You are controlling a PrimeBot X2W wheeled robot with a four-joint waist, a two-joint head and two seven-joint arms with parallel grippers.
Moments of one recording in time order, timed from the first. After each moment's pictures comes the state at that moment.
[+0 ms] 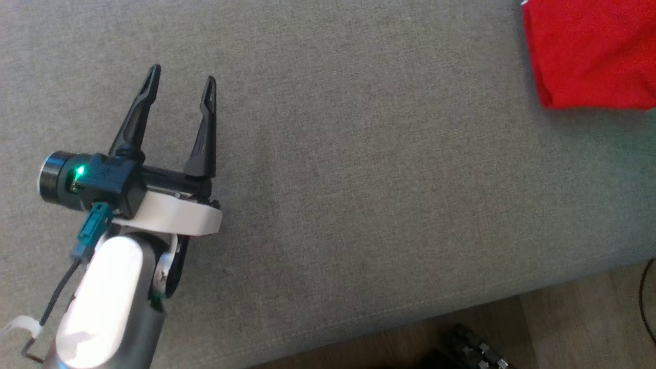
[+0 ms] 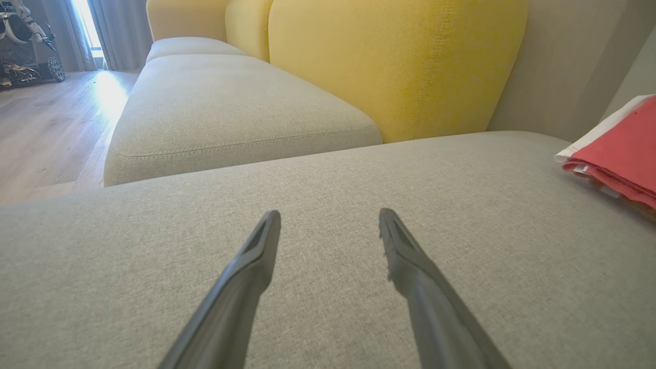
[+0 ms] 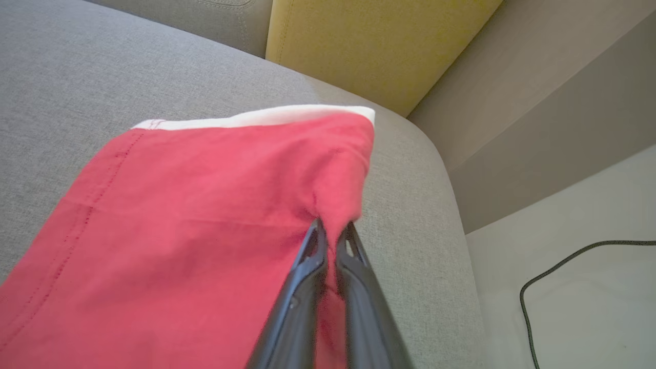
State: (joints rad) left arm -0.33 0.22 -0.31 -0.03 -0.16 0.11 -0.19; right arm -0.61 -0.74 0.22 0.27 0.42 0.13 0.27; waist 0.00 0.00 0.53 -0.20
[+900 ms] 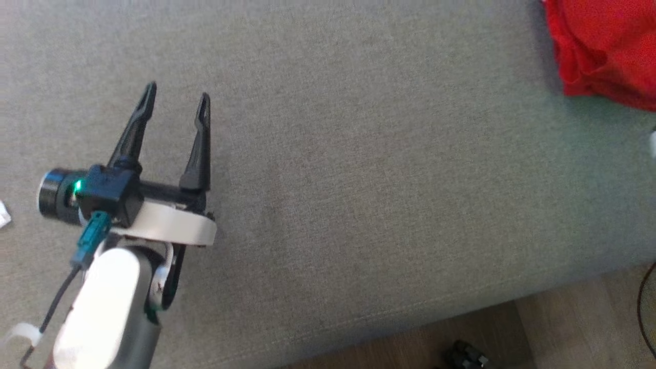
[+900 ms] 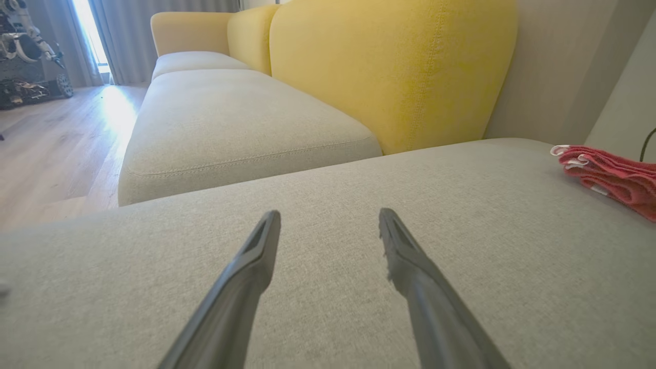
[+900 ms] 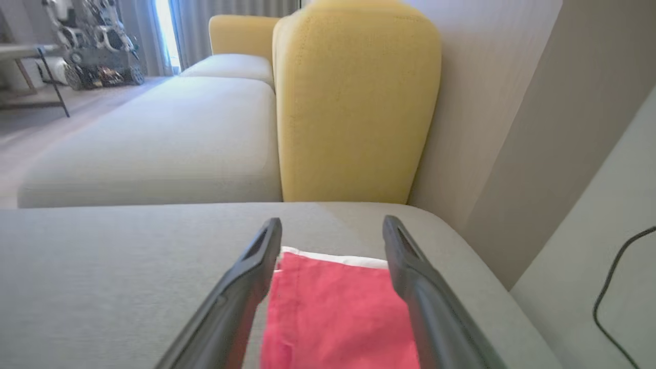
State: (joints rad) left arm -0.31 0.25 -0.31 -0.02 -0.17 0.12 -0.19; right arm -0.49 -0.45 -0.05 0.12 0.42 0.13 0.11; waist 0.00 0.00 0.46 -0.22
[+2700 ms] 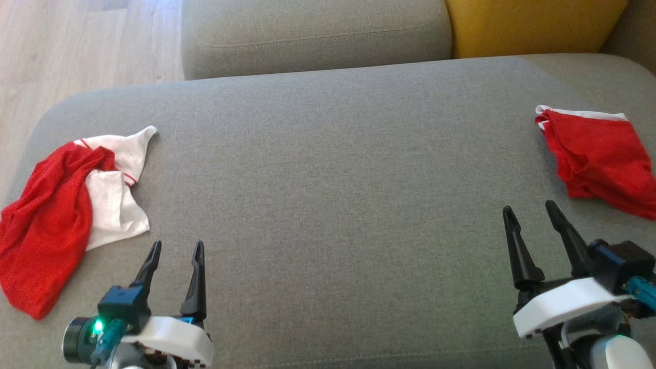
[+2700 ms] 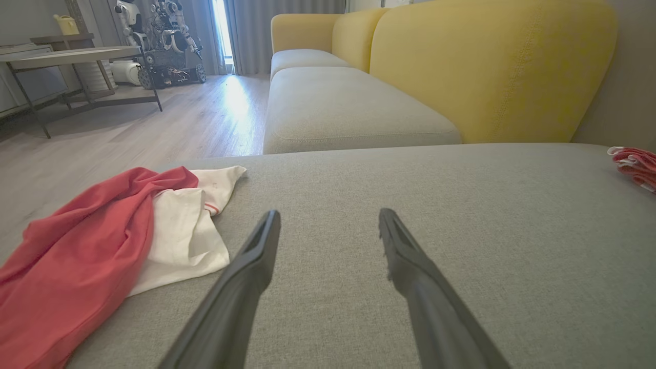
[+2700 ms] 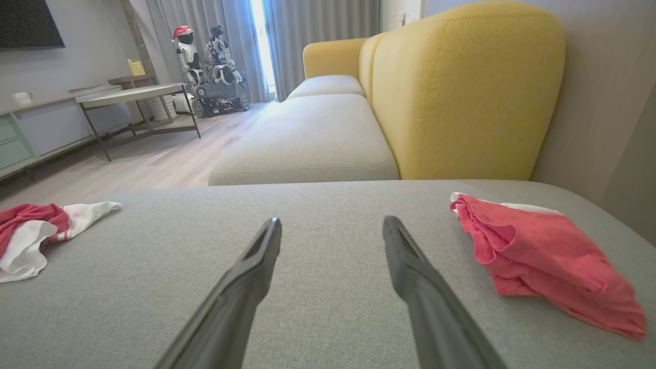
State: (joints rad) left arm 0.08 0.25 -0.31 0.07 -0.28 0.19 -0.20; right arm 0.10 -0.07 0.02 -0.13 0.16 0.13 0.12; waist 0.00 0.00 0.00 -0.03
